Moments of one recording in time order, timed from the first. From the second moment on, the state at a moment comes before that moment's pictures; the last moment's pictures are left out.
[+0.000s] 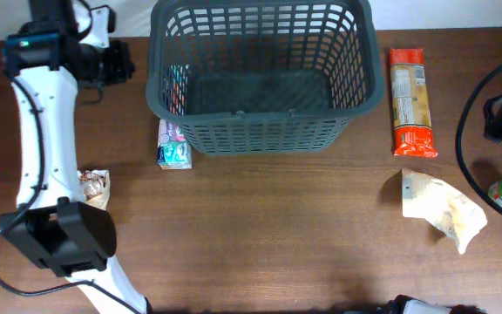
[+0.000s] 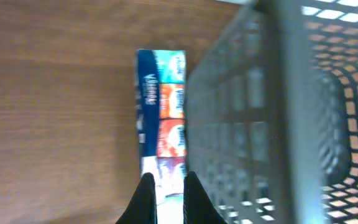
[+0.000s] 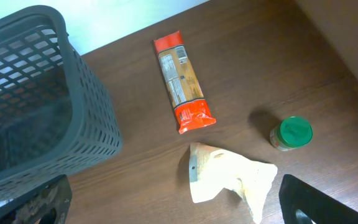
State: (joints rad) left arm 0.12 1.99 2.14 -1.18 0.34 -0.01; right arm -0.36 1.45 2.34 -1.69 -0.09 0.11
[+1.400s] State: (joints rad) left arm 0.02 1.99 2.14 -1.17 0.34 -0.01; right arm -0.36 1.45 2.34 -1.69 -0.09 0.11
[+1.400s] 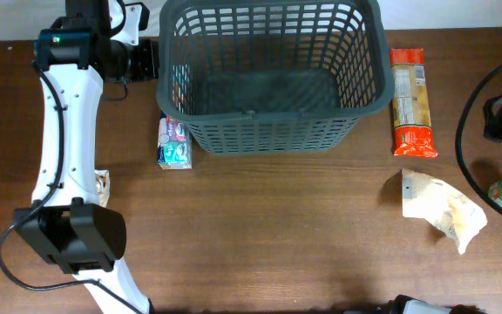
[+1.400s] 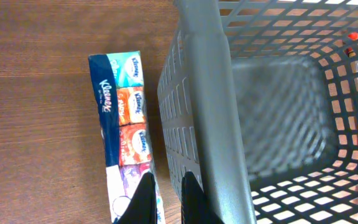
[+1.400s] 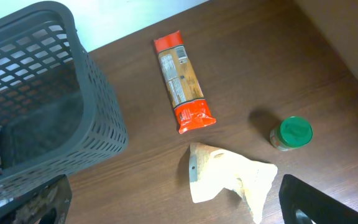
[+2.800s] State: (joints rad) left arm 0.03 1.99 2.14 -1.19 0.33 -0.04; right arm -0.36 1.45 2.34 -1.69 -0.09 0.11
